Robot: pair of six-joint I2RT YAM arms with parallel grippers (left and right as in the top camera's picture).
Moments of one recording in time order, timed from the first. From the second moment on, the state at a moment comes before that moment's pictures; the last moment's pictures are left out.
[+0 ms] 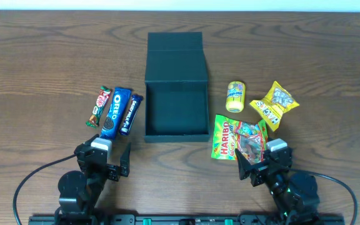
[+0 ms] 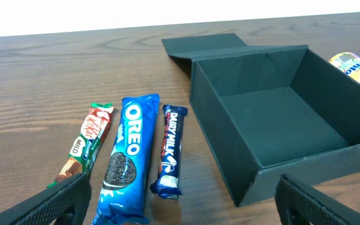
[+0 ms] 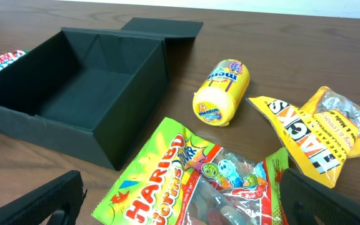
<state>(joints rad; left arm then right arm) -0.06 0.01 0.13 -0.45 0.23 0.03 0.24 0.01 0.14 -0.49 -0.14 0.05</state>
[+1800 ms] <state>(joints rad) -0.06 0.01 0.13 -0.45 0.23 0.03 0.24 0.27 0.24 -0.40 -0.28 0.50</state>
